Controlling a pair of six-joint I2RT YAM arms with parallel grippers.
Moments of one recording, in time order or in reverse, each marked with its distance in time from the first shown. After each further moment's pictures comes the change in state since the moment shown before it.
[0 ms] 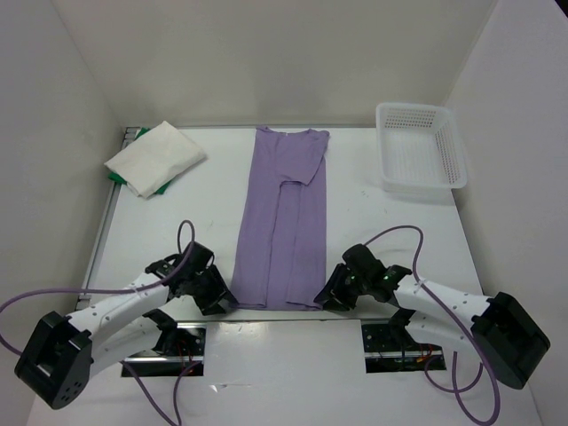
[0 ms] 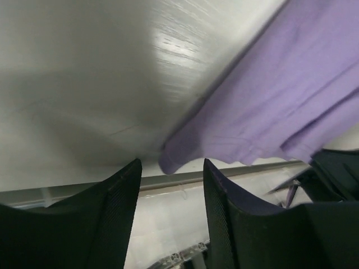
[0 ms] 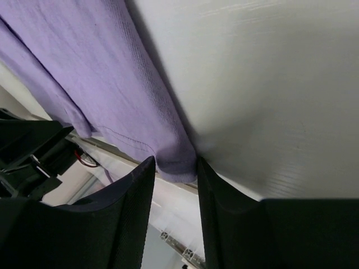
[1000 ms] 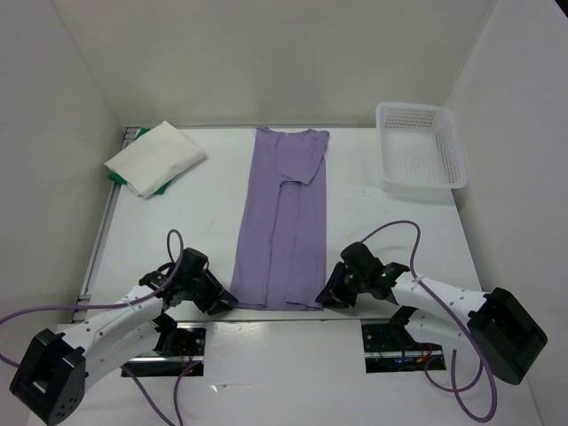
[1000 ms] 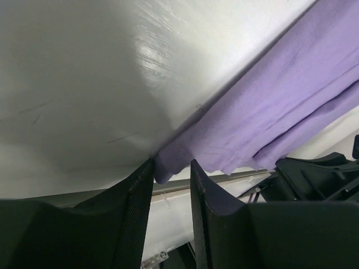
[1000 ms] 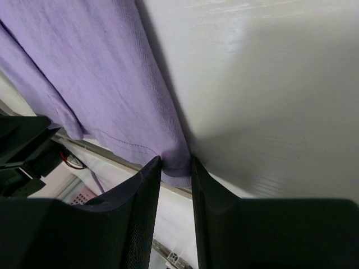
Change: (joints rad) left arm 0.019 -0.132 -0.105 0.098 0.024 -0.192; right arm 0.000 0.031 0.023 -0.007 0.023 -0.073
